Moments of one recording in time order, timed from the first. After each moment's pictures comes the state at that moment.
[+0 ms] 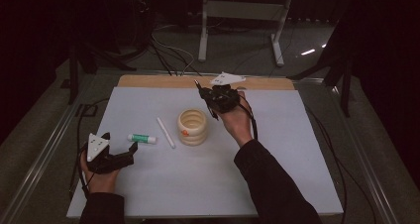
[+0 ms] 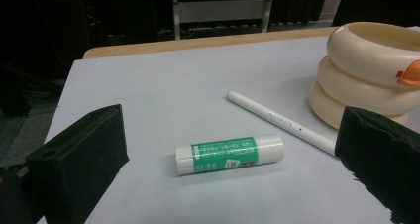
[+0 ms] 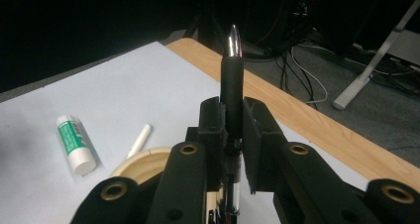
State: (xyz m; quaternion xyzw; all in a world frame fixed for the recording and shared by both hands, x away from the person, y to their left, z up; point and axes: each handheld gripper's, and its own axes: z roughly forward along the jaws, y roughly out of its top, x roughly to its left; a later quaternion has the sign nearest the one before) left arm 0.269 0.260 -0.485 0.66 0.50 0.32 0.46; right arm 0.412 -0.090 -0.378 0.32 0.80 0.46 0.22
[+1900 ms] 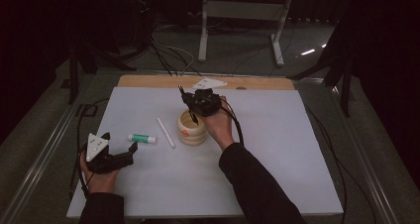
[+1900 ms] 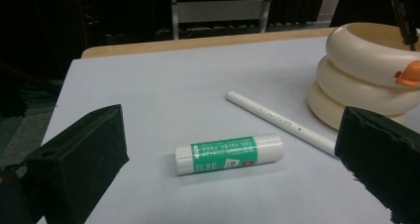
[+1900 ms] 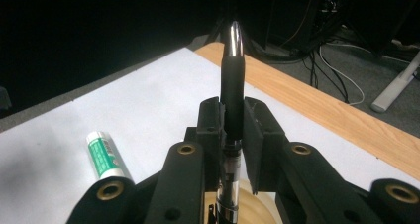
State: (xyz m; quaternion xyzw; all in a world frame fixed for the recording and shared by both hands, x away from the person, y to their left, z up) left arm 0.269 0.261 -0.485 0.66 0.49 0.32 0.46; right arm 0.416 -0.046 -0.404 0.32 0.79 0.49 0.18
